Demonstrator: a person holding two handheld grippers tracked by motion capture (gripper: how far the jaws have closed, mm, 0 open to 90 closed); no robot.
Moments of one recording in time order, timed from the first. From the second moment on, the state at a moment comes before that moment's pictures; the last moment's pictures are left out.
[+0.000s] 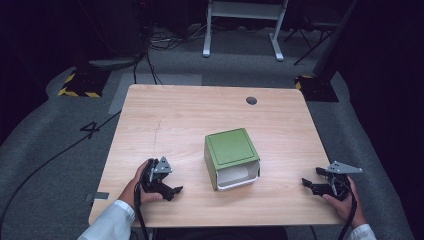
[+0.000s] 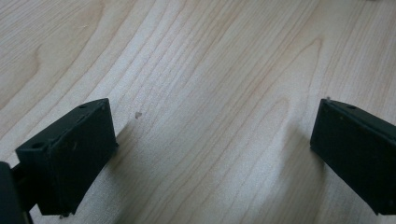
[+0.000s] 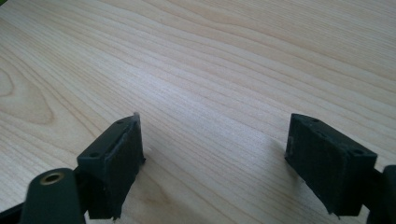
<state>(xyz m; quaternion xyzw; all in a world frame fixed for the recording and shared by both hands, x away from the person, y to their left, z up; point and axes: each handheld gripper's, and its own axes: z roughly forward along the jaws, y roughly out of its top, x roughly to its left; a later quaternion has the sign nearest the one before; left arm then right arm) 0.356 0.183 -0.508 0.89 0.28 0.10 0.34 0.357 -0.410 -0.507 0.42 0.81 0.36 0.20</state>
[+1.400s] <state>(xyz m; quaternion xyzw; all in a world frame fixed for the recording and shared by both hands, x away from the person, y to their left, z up) 0.354 0.183 -0.508 0.89 0.29 0.11 0.34 0.345 -0.306 -0.439 0.23 0.87 0.43 0.12</state>
